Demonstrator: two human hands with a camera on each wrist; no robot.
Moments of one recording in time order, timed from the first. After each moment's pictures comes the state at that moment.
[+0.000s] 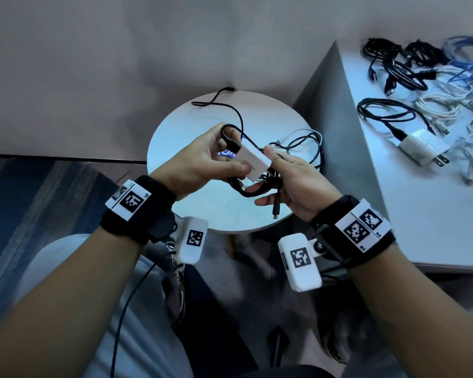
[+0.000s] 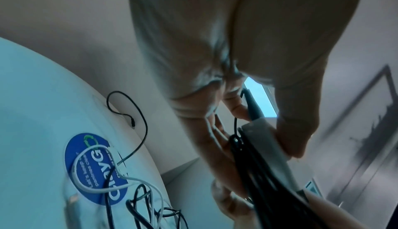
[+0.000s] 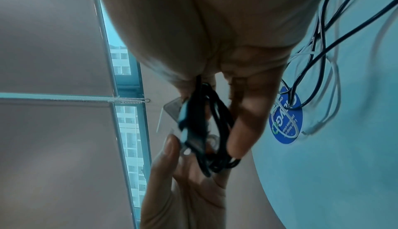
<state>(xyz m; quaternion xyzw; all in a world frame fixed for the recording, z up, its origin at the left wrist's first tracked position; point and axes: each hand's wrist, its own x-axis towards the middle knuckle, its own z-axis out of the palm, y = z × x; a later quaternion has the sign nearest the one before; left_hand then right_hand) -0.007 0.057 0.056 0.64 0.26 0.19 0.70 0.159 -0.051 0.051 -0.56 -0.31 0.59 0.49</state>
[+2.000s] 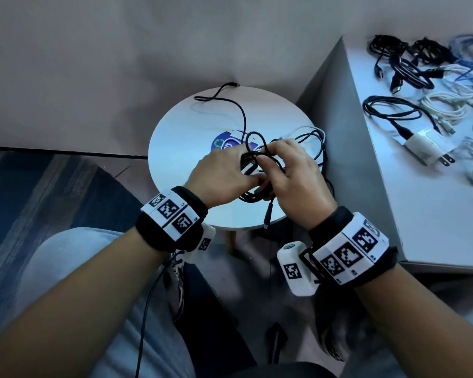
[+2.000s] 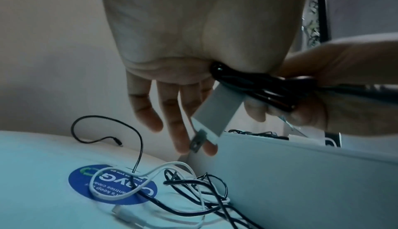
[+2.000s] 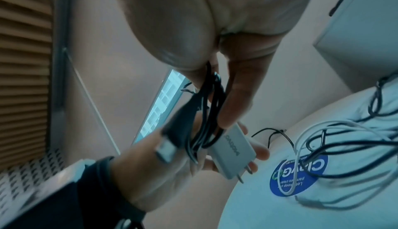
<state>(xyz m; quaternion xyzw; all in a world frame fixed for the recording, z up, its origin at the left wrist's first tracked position) 0.017 0.039 0.029 0.85 0.41 0.14 0.31 0.146 -0.055 0.041 -0.67 -0.53 0.24 0.45</state>
